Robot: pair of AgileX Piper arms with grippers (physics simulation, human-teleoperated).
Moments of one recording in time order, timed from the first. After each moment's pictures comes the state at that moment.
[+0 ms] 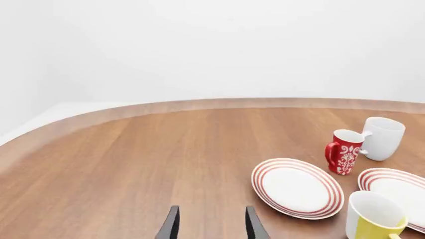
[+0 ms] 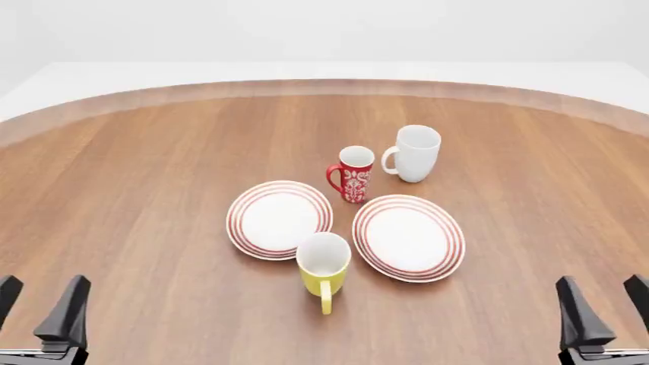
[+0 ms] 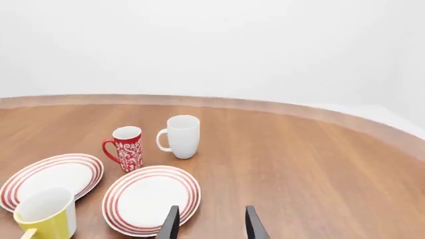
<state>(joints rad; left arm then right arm) 0.00 0.00 0.00 0.00 0.00 0.01 0.00 0.00 0.00 -0.03</state>
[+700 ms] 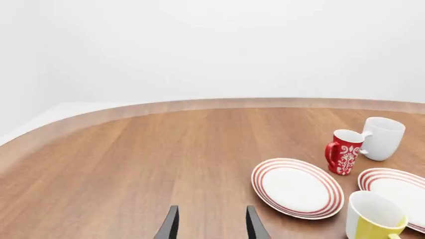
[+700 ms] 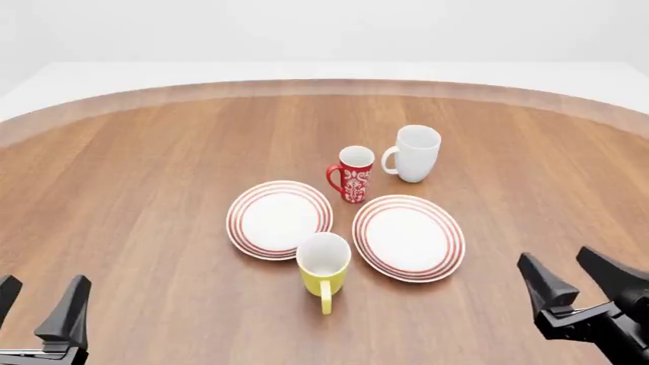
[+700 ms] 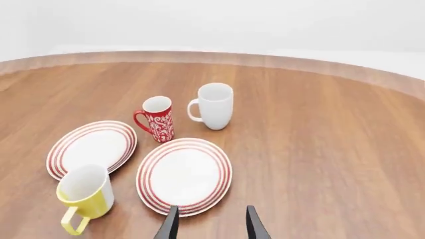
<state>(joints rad) 0.00 0.00 0.00 0.00 0.00 0.15 0.38 -0.18 0.05 0.03</state>
